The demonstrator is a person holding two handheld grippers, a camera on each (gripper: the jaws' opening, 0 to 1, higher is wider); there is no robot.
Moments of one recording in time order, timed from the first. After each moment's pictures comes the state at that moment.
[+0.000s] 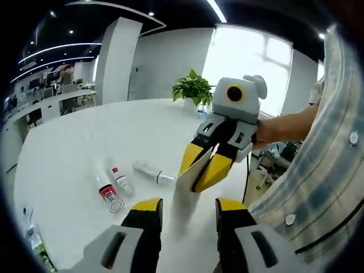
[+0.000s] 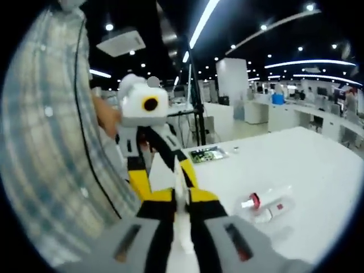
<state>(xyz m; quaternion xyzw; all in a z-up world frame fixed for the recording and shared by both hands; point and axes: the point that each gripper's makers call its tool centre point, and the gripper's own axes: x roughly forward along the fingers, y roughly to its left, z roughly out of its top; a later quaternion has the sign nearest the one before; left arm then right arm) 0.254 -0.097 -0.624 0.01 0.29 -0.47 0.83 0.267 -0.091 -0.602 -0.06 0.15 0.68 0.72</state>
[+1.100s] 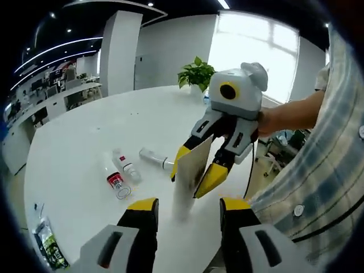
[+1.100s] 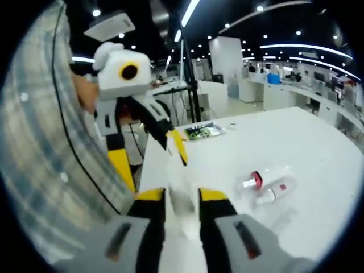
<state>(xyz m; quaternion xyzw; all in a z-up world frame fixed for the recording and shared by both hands) 0.241 -0.081 -0.636 0.05 0.35 -0.43 0.83 0.263 -0.088 -0.636 -0.10 0.22 0.66 0.71</state>
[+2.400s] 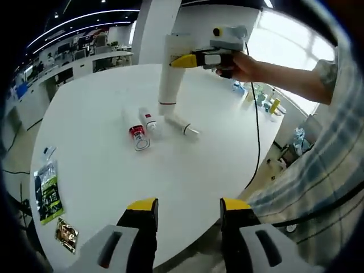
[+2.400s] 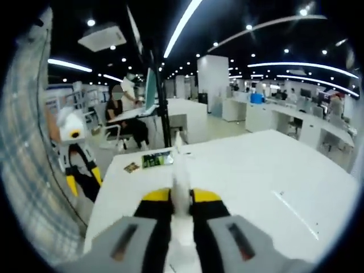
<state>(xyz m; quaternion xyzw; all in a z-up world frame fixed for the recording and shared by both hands) 0.211 -0.031 -0.661 0.00 0.44 -0.33 0.84 0.435 -0.119 -0.568 -0.10 0.15 0.62 0.77</state>
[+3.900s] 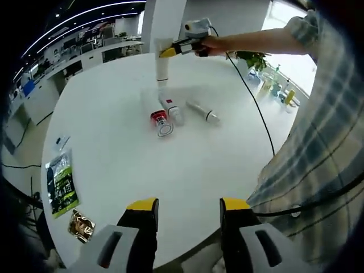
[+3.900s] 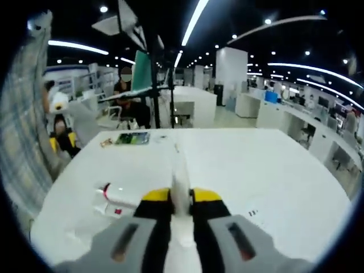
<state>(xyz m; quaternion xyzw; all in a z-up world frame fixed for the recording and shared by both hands) 0.219 0.007 -0.678 0.03 0.48 -0.28 0.83 0.587 -0.115 -0.625 -0.16 0.16 0.67 0.71</state>
